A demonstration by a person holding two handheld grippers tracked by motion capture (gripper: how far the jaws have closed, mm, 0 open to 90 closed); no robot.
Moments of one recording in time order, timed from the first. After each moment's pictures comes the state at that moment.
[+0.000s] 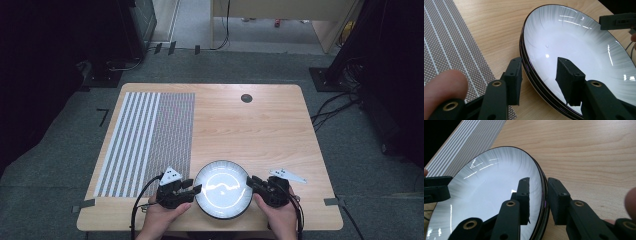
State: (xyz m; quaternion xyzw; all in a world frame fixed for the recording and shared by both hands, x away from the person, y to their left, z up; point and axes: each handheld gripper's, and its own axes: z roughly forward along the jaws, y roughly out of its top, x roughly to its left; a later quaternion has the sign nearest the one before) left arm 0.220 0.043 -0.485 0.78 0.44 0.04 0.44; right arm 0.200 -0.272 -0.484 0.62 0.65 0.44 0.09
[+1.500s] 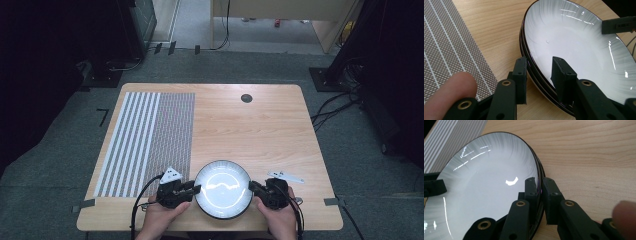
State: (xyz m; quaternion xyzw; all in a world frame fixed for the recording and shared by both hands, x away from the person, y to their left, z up) left arm 0.223 0.046 -0.490 0.78 0.44 0.02 0.43; right arm 0.194 -0.267 -0.482 0.65 0.65 0.39 0.08
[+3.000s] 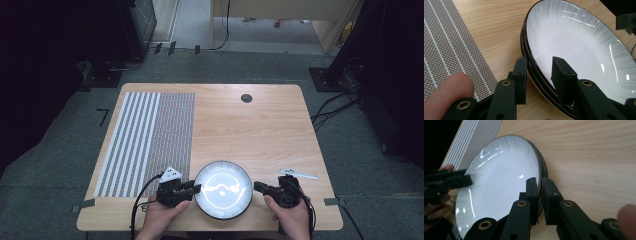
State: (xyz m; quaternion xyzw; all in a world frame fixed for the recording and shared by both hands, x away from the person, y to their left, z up) left arm 0.227 0.047 -0.493 0.78 0.45 0.01 0.44; right arm 0.195 -0.296 -0.469 0.64 0.65 0.42 0.00
